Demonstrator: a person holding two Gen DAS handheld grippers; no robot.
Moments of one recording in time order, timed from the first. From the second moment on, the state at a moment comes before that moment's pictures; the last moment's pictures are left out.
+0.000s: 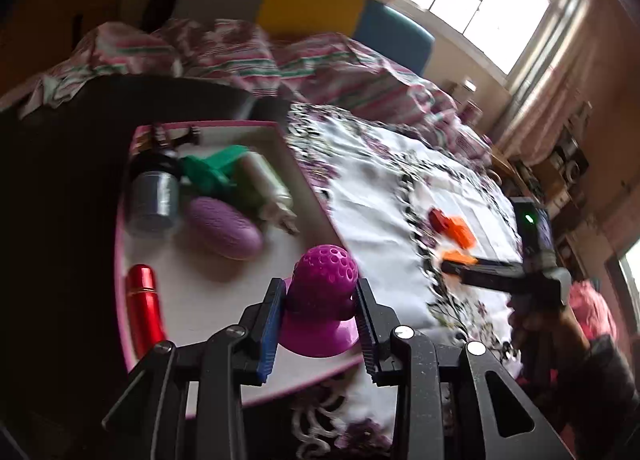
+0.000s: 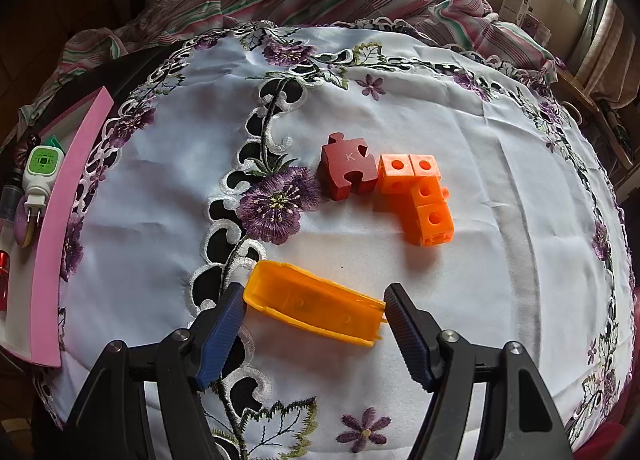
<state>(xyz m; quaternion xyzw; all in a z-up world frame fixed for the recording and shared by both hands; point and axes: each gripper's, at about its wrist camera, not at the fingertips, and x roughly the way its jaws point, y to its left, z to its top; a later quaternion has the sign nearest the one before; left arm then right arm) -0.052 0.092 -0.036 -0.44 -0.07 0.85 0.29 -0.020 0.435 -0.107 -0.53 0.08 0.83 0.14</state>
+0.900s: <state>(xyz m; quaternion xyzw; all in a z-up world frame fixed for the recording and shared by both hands) -0.121 0.046 -0.083 -0.50 -0.13 0.84 0.18 -0.022 0.433 -0.106 -0.53 0.07 0.83 0.14</state>
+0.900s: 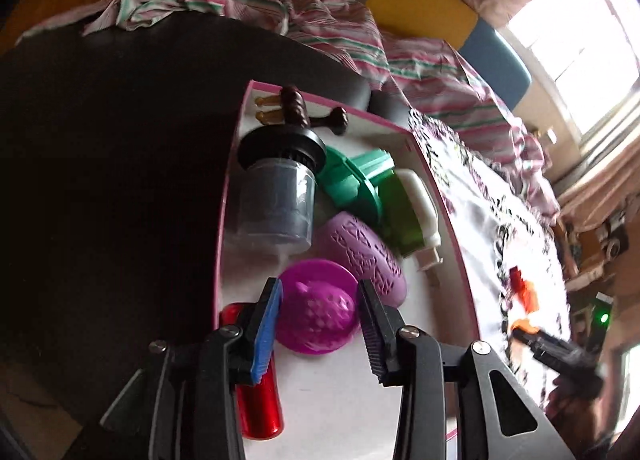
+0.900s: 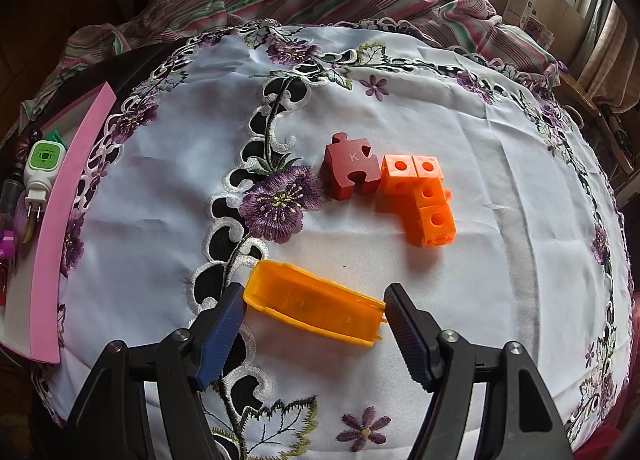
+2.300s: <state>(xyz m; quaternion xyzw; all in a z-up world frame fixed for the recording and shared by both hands) -0.048 0.063 -0.043 -0.42 0.01 0.89 0.15 -0.020 0.432 -0.106 -0.54 0.07 0.83 0.14</state>
